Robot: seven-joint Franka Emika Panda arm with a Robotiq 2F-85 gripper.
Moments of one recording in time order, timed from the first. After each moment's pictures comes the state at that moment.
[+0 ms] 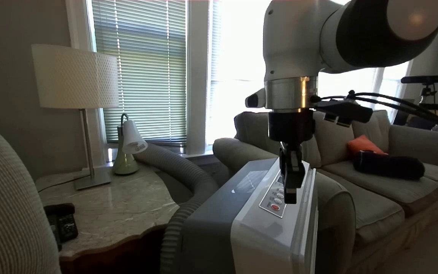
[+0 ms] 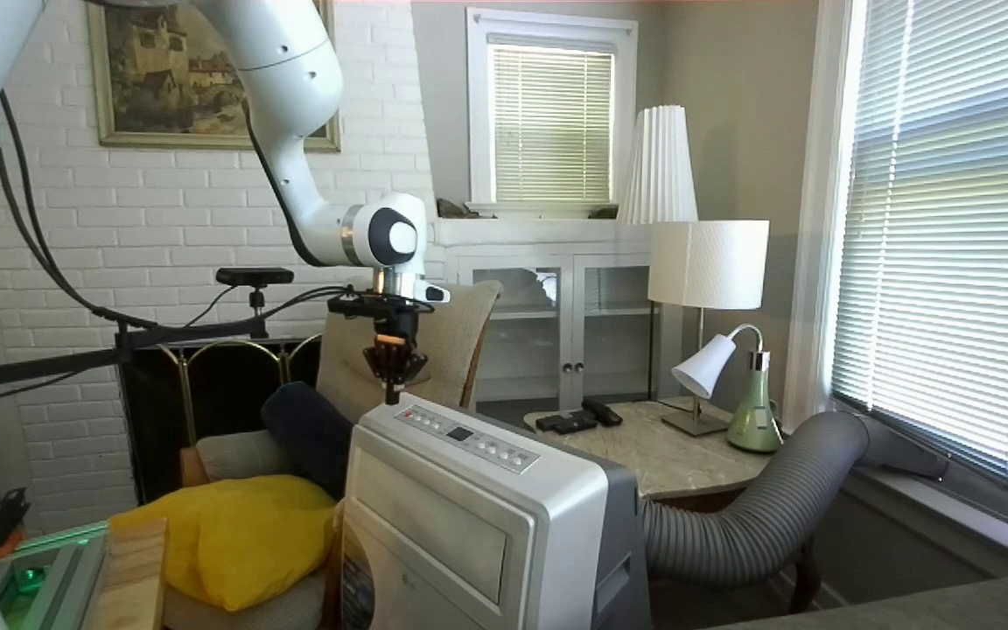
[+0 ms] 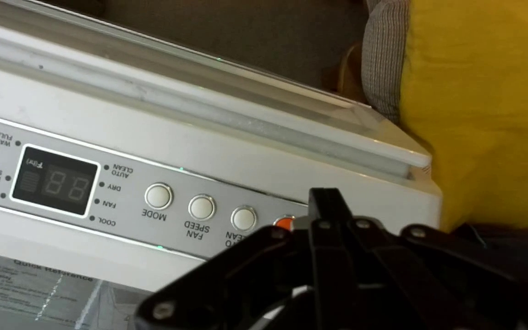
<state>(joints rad) 0.39 0.43 0.22 -2.05 -0.10 2.37 0.16</state>
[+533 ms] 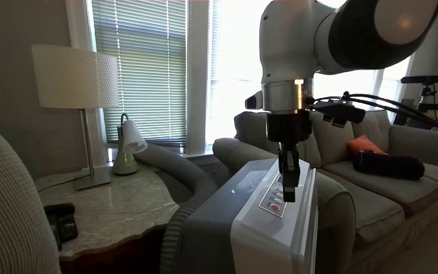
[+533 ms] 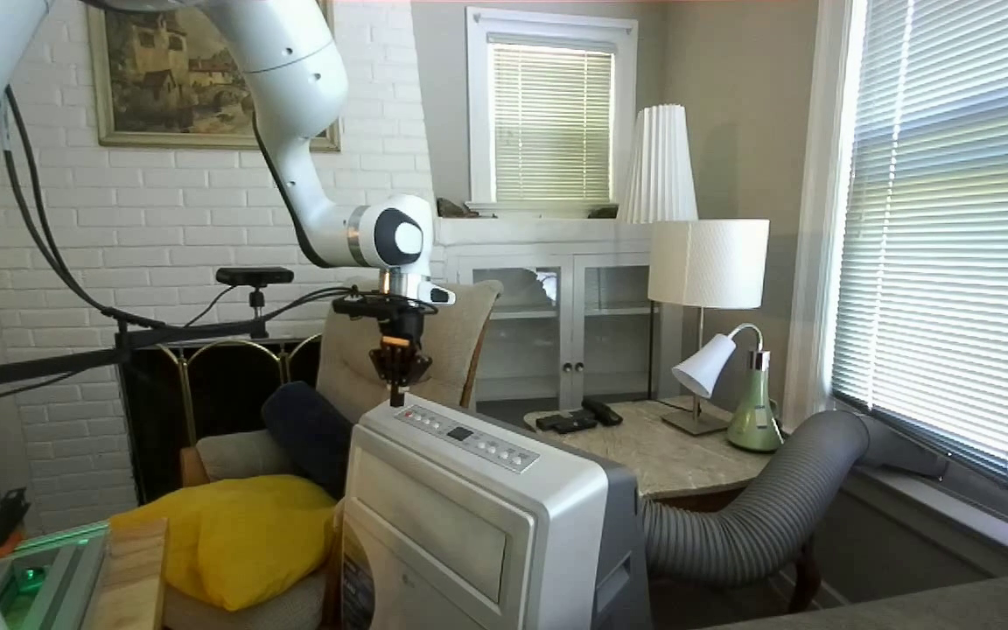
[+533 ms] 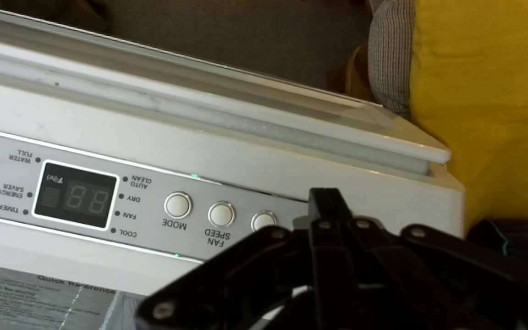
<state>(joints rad) 0.39 0.44 0.20 -2.03 -0.10 2.34 0.20</state>
